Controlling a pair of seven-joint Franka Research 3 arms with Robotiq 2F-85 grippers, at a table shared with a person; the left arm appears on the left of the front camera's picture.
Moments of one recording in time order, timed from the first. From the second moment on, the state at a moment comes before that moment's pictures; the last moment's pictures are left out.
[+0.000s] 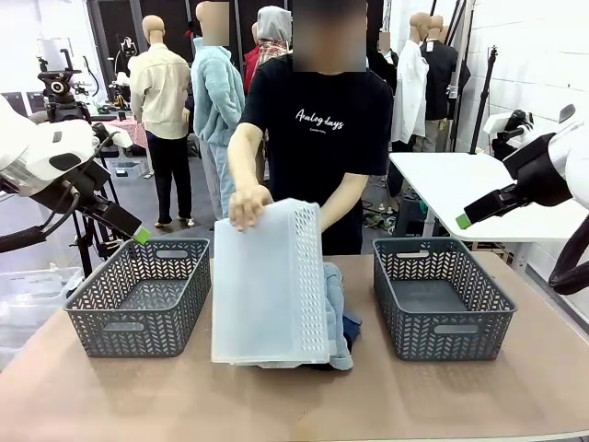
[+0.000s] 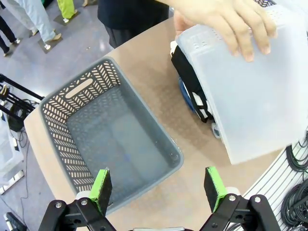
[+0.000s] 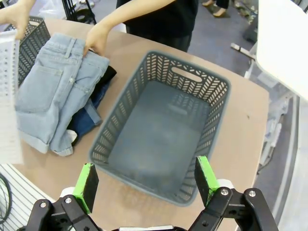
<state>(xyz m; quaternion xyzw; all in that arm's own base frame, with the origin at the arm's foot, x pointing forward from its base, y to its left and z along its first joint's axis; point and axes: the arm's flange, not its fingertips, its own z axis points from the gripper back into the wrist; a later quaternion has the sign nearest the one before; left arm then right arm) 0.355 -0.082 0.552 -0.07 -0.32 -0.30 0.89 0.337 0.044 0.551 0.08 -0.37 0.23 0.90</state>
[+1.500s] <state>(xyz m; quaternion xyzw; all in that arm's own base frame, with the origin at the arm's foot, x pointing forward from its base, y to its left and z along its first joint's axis) 0.355 -0.082 0.552 -0.07 -0.32 -0.30 0.89 0.337 0.043 0.551 0.08 -0.37 0.22 0.90</state>
